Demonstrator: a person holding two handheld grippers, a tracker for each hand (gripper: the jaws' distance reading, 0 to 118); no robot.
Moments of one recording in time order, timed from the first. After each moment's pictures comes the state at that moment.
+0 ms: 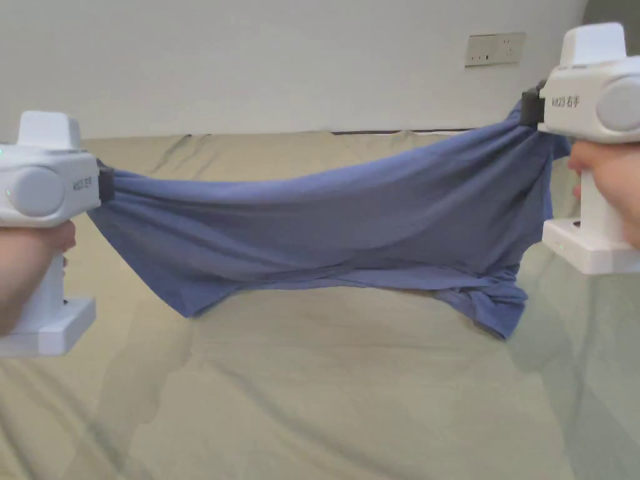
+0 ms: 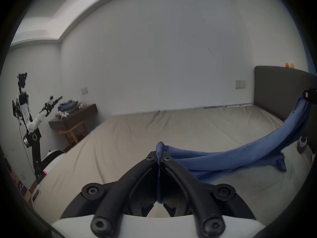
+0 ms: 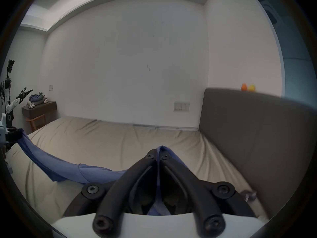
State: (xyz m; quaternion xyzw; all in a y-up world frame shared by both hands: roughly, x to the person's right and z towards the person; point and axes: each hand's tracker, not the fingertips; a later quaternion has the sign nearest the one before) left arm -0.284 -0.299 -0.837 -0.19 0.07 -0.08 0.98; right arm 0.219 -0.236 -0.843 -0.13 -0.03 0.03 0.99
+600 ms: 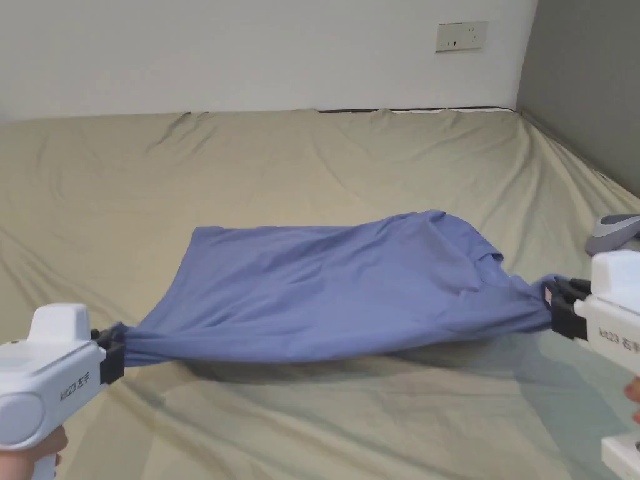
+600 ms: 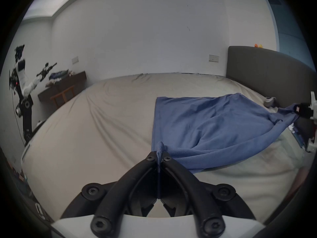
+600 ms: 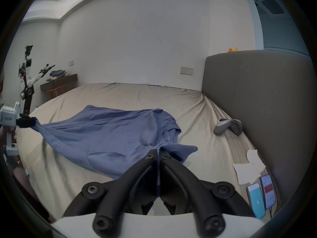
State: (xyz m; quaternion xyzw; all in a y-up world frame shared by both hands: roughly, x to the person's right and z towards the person) left arm -0.302 -0.412 -0.516 -0.28 -0.02 -0.04 0.96; right arm 0.244 -0.375 -0.504 -0.22 0.03 0.06 0.97
